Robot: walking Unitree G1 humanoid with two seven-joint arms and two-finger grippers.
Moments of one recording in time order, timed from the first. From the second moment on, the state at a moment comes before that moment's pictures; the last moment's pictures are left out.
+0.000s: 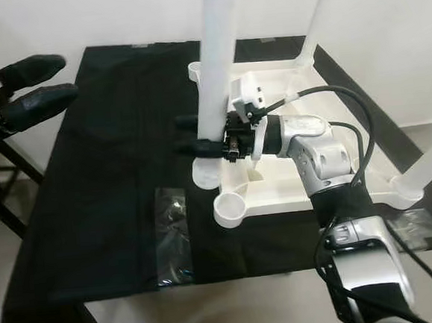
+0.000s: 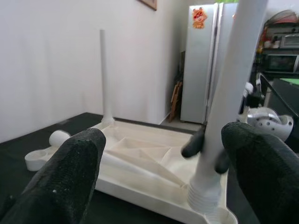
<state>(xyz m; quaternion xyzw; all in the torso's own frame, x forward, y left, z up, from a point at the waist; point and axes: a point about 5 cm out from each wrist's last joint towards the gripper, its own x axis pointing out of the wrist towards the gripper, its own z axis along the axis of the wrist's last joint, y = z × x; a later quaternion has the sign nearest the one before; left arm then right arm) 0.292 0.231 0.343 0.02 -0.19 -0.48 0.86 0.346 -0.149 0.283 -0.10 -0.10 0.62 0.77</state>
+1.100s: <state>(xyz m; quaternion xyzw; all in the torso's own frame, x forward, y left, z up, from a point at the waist) 0.242 0.126 0.248 0.05 -0.12 -0.36 0.92 0.320 -0.139 0.323 -0.18 -0.05 0.78 0.60</state>
